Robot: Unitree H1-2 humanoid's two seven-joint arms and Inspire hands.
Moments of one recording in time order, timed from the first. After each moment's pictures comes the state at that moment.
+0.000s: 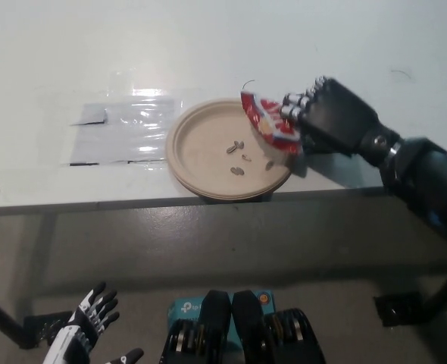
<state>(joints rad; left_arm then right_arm) 0.20 0.17 0.05 -0.02 -0.19 -0.17 -0.29 -1.11 -0.35 0.96 1.18 -1.13 -0.38 -0.98</state>
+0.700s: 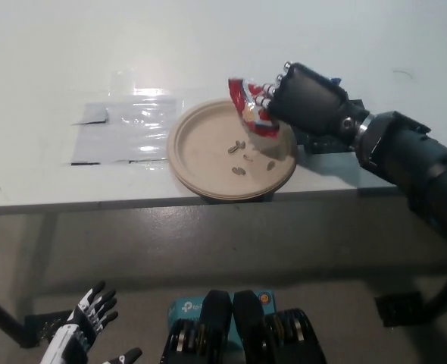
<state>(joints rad) 0.19 0.19 0.05 -0.03 -0.19 -0.16 -0.29 -1.20 -0.24 1.15 1.36 -1.26 -0.22 -0.97</state>
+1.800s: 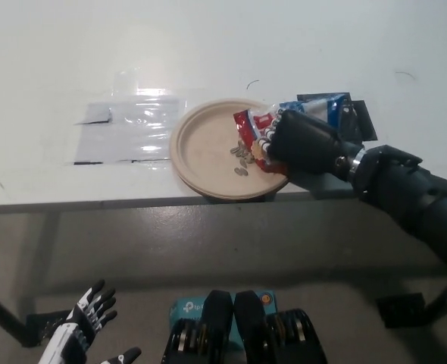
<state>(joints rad) 0.19 0.20 0.04 -0.03 -0.19 -0.16 -0.29 -1.13 -0.23 1.19 1.36 -1.29 -0.14 -0.95</state>
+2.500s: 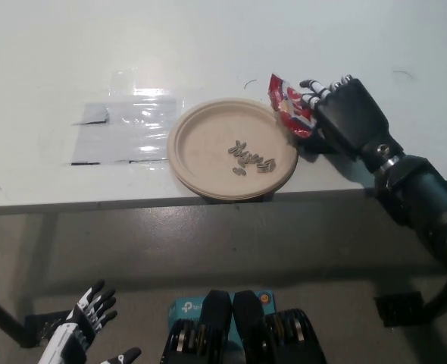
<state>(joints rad) 0.19 0.20 0.05 -0.03 -0.19 -0.16 -0.29 -1.04 -0.25 0.75 1.35 -1.08 -0.27 -0.98</state>
